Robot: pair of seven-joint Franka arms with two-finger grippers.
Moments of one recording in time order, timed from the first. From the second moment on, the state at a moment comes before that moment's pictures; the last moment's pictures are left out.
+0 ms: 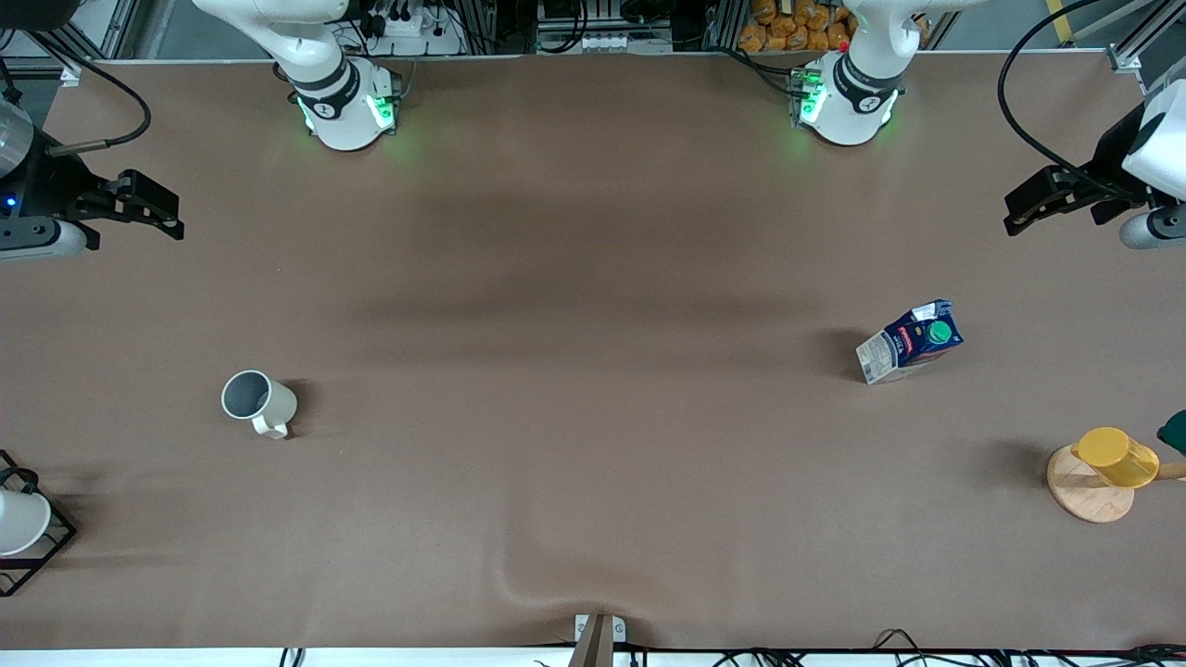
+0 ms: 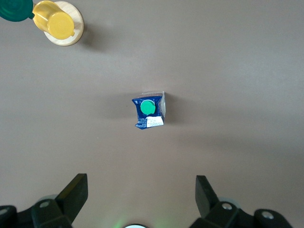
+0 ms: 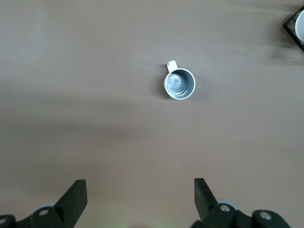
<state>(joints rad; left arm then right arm) 0.06 -0.03 -0.14 -1.54 0.04 1.49 -0.20 -0.08 -0.02 0.12 -1.58 -0.01 1.50 -0.09</state>
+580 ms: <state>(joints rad) 0.06 0.01 -0.14 -1.56 0.04 1.50 -0.20 -0.08 -0.02 0.12 -1.58 -0.01 1.50 -0.09</state>
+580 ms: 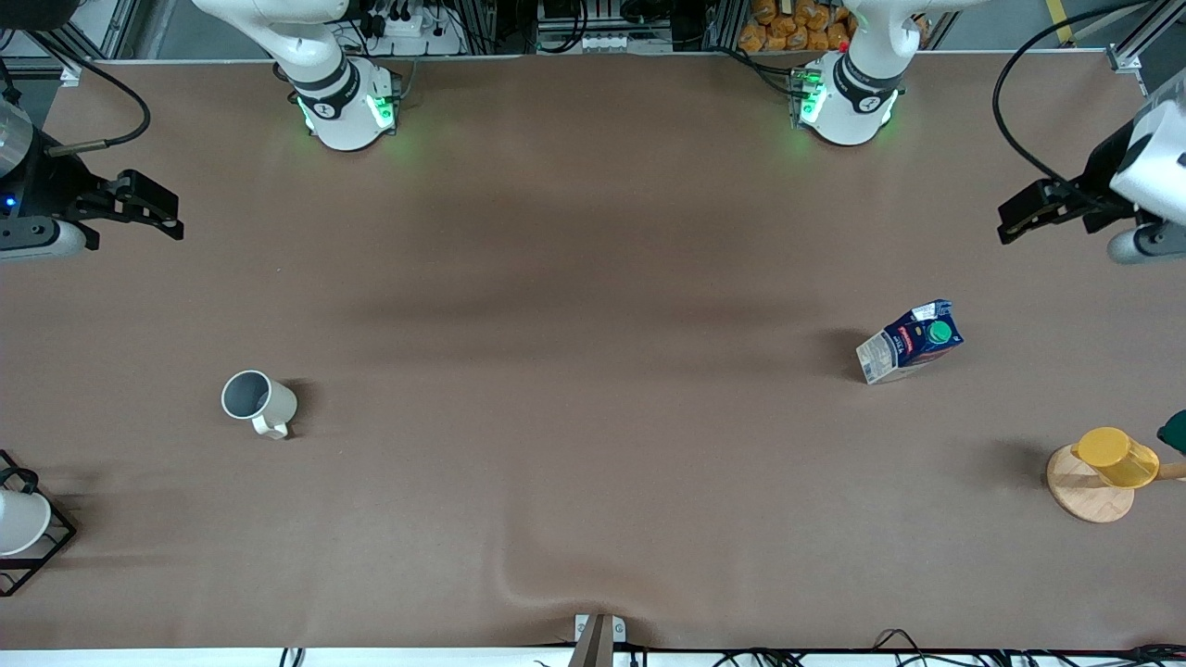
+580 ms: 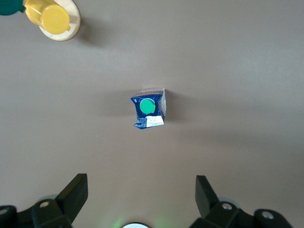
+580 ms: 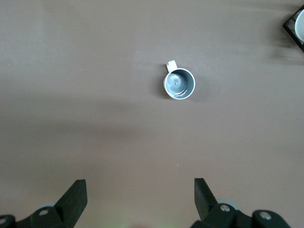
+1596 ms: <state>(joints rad) 0.10 0.18 -0.14 -1.90 0.04 1.98 -0.20 -0.17 0.25 0.11 -1.58 -0.01 1.77 -0.16</state>
